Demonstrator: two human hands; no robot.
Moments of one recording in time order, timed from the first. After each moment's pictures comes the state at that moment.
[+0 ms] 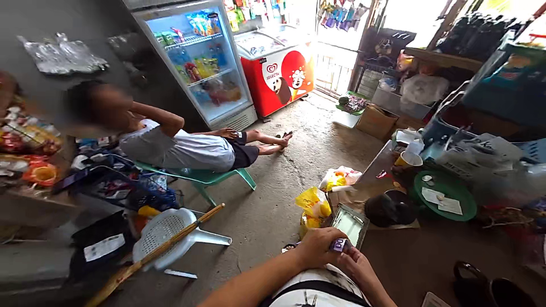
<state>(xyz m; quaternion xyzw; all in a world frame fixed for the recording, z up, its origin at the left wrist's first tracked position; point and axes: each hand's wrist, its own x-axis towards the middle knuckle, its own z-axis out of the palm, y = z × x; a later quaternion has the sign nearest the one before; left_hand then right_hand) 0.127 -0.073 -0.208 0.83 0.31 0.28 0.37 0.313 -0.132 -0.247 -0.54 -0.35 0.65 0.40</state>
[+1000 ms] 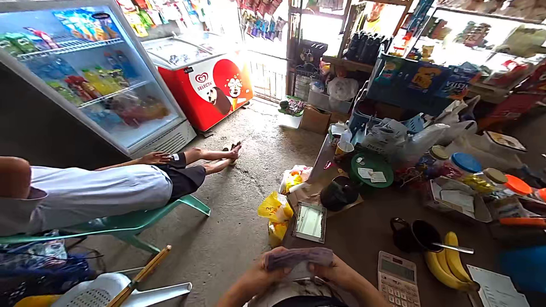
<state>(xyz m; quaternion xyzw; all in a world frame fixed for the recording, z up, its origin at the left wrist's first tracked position) 0.065 -0.101 -0.199 0.57 0.25 0.26 0.74 0.326 -0.155 -0.204 -0.35 -0.51 0.68 0.40</state>
